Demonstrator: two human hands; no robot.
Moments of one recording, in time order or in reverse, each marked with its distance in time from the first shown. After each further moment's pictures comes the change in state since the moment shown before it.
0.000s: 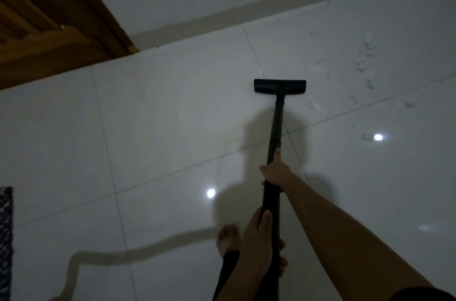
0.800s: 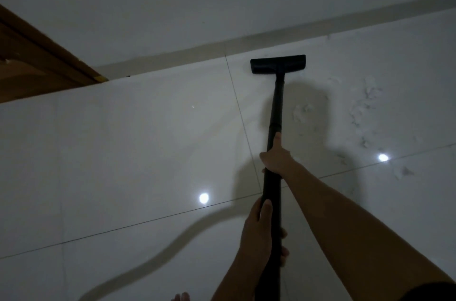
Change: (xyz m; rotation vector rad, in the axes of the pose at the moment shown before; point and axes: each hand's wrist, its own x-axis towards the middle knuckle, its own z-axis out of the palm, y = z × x) left_hand 0.183 0.207 0.149 -0.040 0.039 0.019; right_hand 0.171 -0.165 -0.214 -0.164 0.016 -0.086
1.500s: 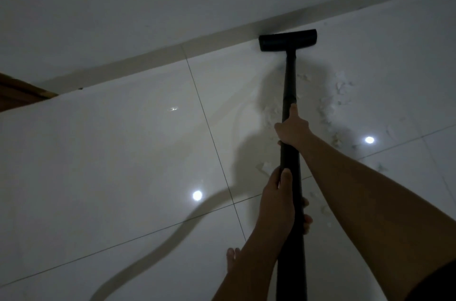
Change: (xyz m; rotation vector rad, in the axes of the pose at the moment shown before) left_hand 0.076 0.073 0.131 -0.059 -0.156 0.012; right_hand 0.074 0.007 -0.154 -0.071 0.246 0.035
